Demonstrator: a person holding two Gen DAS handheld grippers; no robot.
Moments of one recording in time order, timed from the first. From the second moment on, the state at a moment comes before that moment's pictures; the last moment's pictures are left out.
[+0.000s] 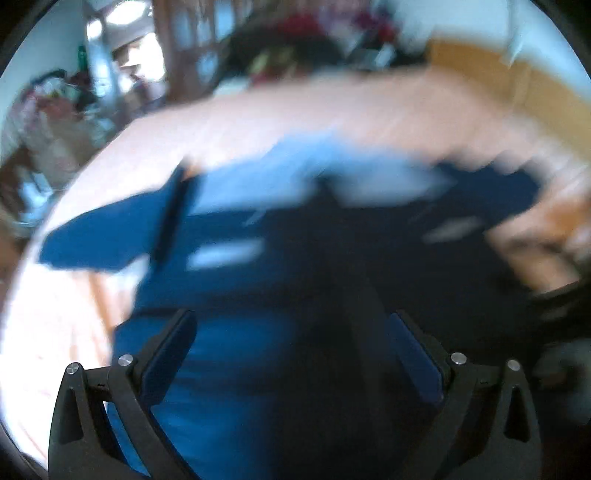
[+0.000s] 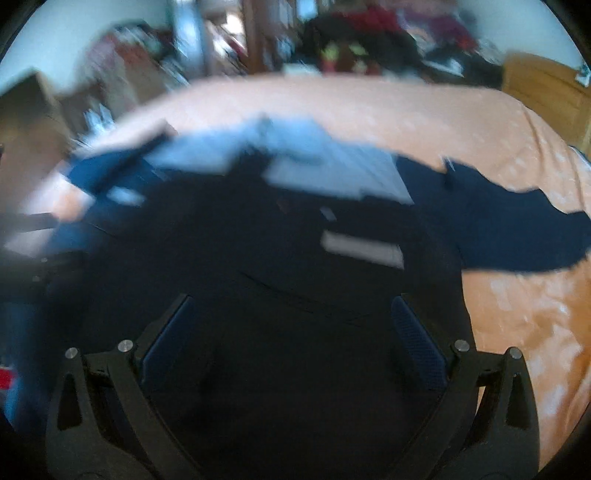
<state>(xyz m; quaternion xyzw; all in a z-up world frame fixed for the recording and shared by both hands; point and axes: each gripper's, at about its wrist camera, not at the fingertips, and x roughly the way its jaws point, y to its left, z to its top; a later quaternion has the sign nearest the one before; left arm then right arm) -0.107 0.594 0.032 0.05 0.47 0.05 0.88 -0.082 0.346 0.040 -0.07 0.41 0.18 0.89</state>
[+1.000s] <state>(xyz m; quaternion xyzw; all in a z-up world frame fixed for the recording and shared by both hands) -0.132 0.582 0.057 -0.01 0.47 0.06 0.88 -0.122 0.365 0.090 -0.04 0.43 0.09 0.90</state>
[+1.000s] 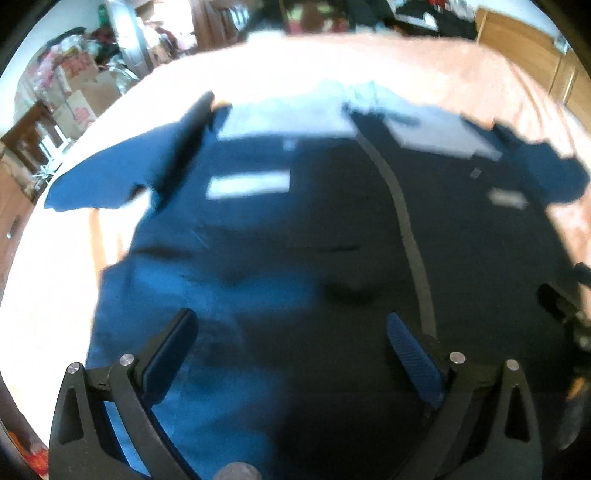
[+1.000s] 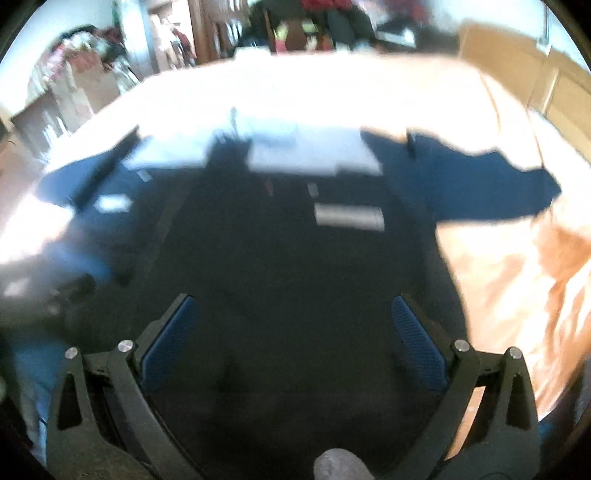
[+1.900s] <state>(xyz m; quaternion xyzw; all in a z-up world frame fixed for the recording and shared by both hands) -0.221 0.531 0.235 -0.04 0.29 0.05 0.95 -0.206 0.349 0.219 -0.05 0.27 0.07 0.96</state>
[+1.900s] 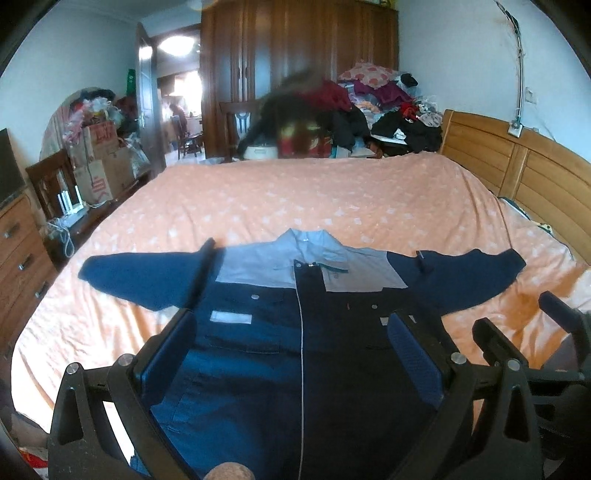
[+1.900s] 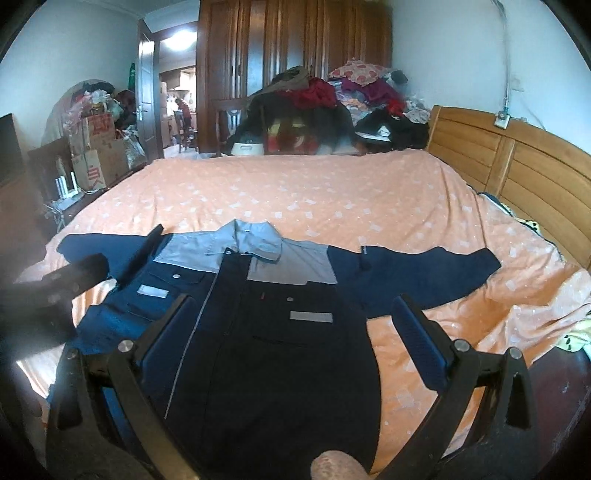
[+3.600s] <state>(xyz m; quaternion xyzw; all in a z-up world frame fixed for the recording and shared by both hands) -0.112 0.583 -0.004 -0.03 0.51 0.05 0.86 0.129 -0.152 0.077 0.31 0.45 -0.06 0.84</state>
